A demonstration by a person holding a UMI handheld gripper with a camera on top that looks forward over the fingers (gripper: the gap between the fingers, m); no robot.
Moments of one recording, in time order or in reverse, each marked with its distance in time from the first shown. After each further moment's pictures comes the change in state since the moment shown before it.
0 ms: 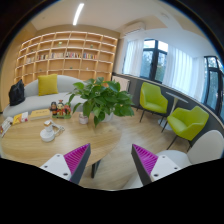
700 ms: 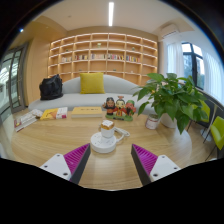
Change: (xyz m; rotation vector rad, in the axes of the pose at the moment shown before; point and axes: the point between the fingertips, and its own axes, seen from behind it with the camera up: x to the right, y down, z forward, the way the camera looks) arm -0.316 0.026 0.102 0.078 -0.439 -0.078
